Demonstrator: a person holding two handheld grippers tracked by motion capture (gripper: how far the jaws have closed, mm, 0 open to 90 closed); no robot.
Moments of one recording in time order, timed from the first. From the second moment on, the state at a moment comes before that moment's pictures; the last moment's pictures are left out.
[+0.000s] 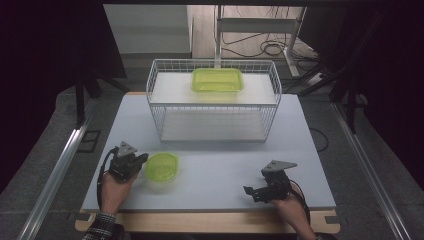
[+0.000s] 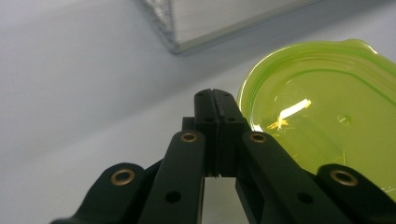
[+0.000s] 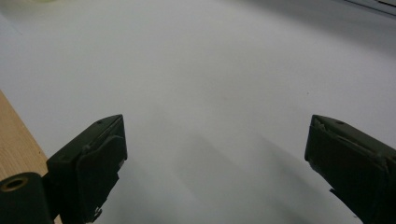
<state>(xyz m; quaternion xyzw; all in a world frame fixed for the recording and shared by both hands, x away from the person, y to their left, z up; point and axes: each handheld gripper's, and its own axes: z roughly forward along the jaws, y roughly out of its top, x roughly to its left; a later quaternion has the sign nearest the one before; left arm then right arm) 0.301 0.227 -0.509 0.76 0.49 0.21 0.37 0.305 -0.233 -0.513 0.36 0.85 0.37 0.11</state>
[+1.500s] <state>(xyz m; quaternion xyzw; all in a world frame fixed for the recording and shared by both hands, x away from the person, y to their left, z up) 0.285 0.147 -0.523 0.85 0.37 0.11 0.36 0.309 -0.231 -0.515 0.36 0.85 0.37 0.10</state>
